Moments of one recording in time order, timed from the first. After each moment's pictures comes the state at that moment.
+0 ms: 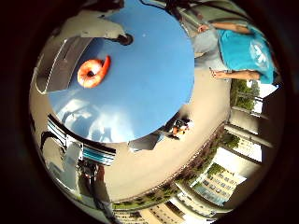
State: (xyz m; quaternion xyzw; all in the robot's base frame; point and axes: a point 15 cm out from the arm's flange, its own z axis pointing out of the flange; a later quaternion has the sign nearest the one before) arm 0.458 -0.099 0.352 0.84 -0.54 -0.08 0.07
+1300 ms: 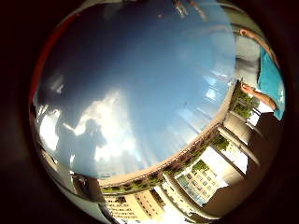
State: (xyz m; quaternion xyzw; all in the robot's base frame) arm 0.493 -0.051 0.116 0.85 -0.49 -0.10 0.17
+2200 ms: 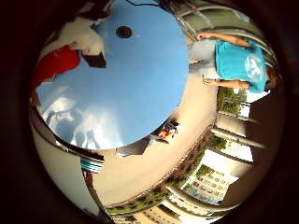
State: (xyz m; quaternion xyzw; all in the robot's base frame) arm 0.434 -0.050 0.406 0.87 -0.49 0.06 0.03
